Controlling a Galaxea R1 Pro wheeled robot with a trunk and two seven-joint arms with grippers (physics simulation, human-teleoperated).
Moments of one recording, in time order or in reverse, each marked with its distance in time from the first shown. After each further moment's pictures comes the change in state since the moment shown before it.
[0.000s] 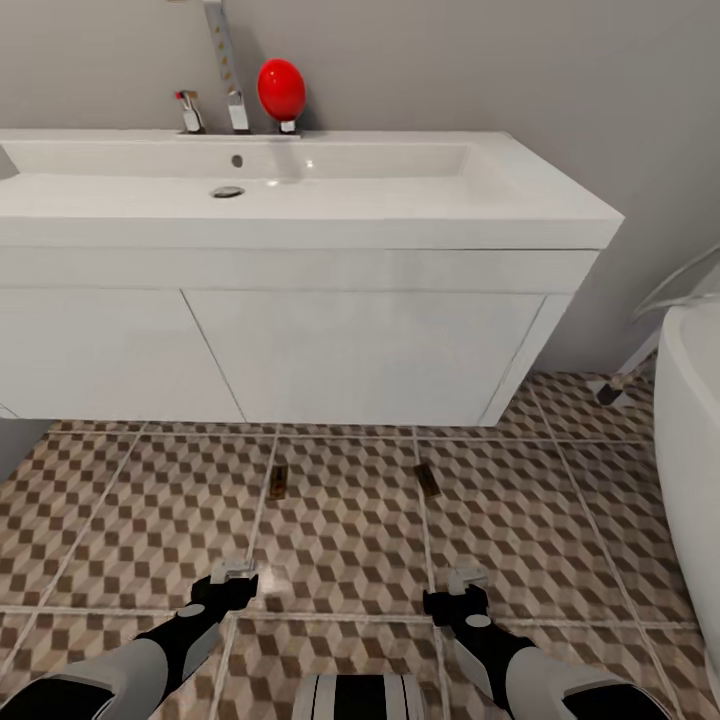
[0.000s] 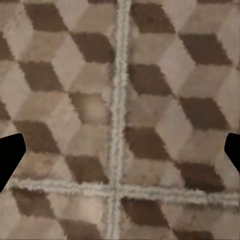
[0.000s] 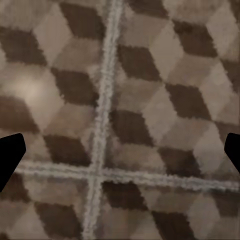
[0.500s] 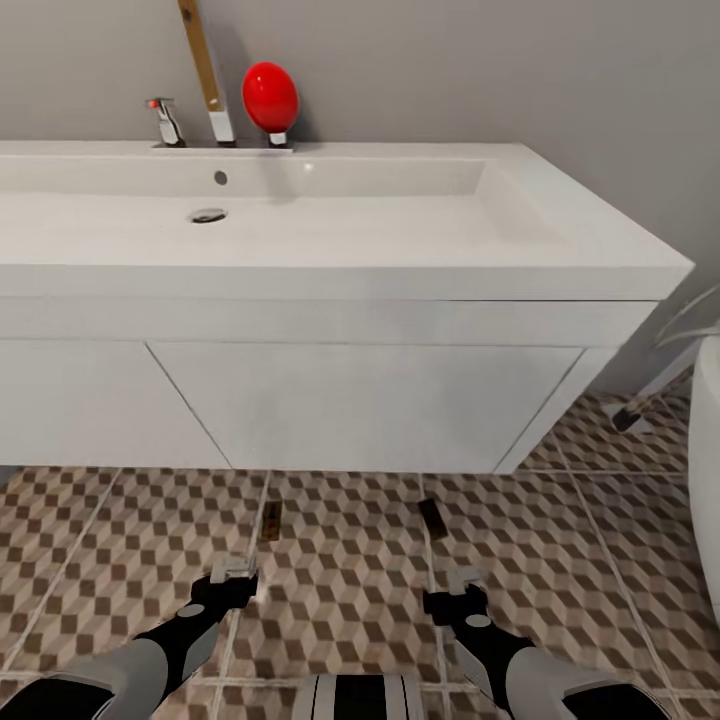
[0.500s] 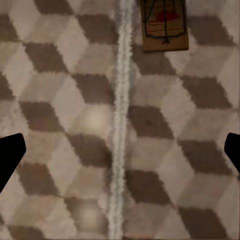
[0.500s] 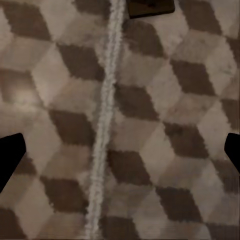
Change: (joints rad) left arm 0.000 0.000 0.000 0.000 0.000 -0.012 0.000; right arm 0.000 0.000 0.000 0.000 0.000 0.000 0.000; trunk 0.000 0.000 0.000
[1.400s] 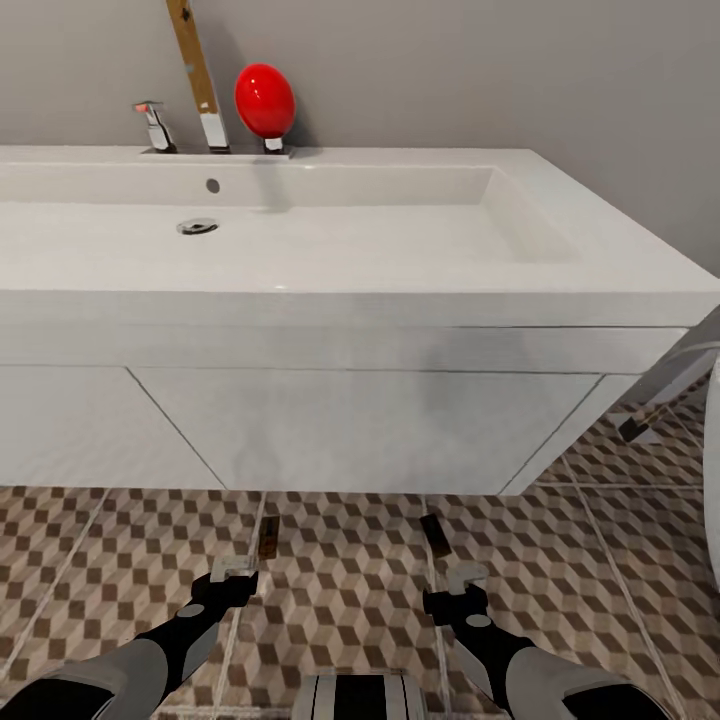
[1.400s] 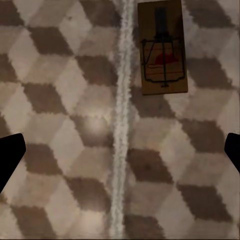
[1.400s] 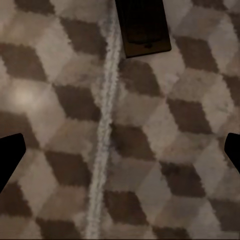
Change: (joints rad) left arm 0.000 0.000 -0.001 0.000 0.000 -0.016 0.000; right arm 0.000 0.000 0.000 0.000 0.000 0.000 0.000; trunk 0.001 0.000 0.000
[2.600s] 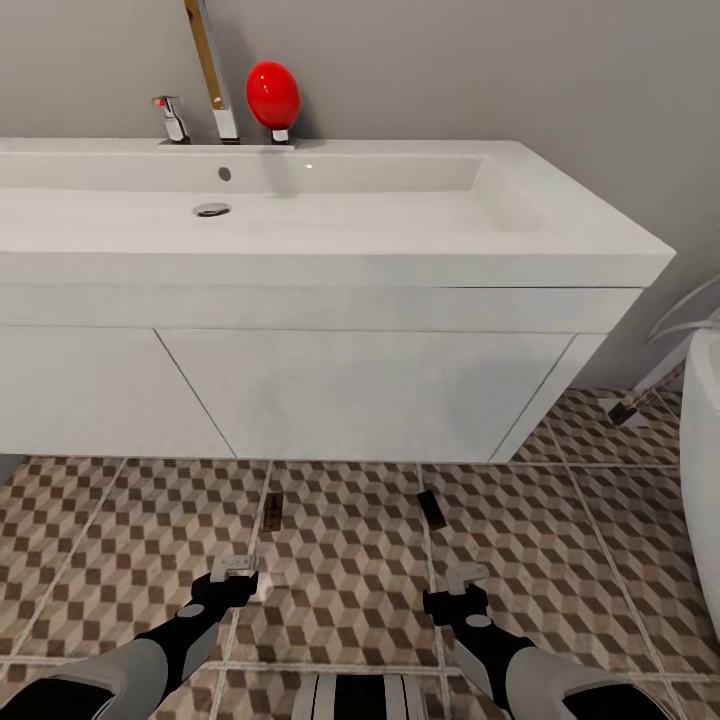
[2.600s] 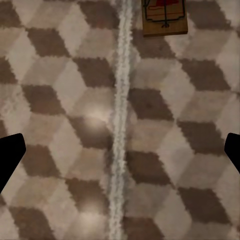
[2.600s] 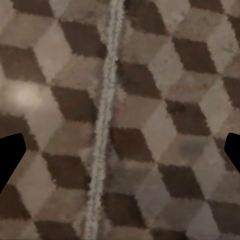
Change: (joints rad) left arm 0.000 0.000 0.000 0.001 0.000 0.000 0.000; right arm 0.000 0.000 0.000 0.000 0.000 0.000 0.000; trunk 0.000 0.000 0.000
